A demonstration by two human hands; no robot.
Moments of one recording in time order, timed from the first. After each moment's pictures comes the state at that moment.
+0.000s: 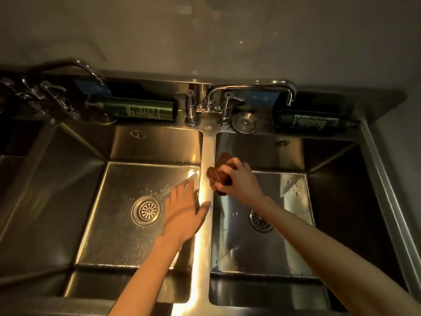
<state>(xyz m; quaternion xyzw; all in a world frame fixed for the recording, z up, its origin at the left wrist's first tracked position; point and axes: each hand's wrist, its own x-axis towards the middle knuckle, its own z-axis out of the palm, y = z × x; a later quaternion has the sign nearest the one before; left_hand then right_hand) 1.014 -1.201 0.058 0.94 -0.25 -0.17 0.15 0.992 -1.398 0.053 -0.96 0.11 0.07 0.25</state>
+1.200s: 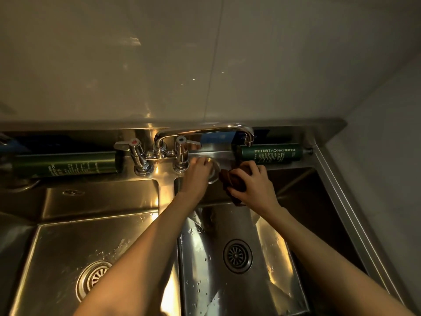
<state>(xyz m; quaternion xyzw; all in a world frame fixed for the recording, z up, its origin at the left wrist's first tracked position) 1.146 -1.421 0.045 0.87 -0.45 -0.07 0.19 1.005 -1.531 0.074 -0.96 0.23 -0.06 0.12</state>
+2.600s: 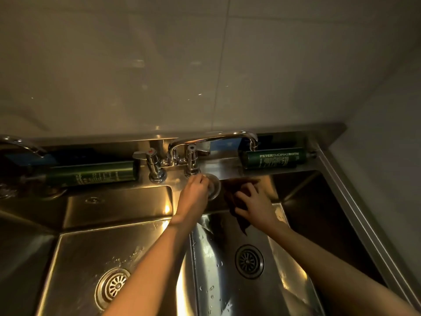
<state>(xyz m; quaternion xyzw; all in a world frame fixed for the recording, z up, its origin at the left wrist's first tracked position) 1.134 -1.366 0.062 0.86 -0.44 -0.06 0.24 0.991 -1.507 0.047 -0.98 0.19 0.03 0.09</state>
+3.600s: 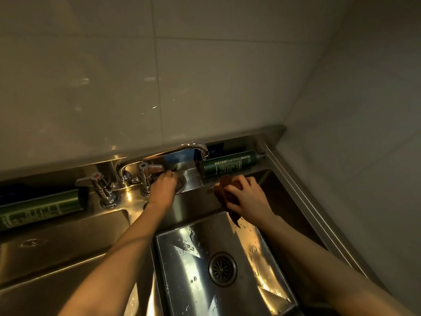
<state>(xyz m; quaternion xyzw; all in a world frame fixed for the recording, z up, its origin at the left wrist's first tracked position) 1.167 -1.437 0.051 0.87 -0.48 -0.04 0.10 0.940 -1.546 0.105 -0.97 0.26 -0.02 0.02</state>
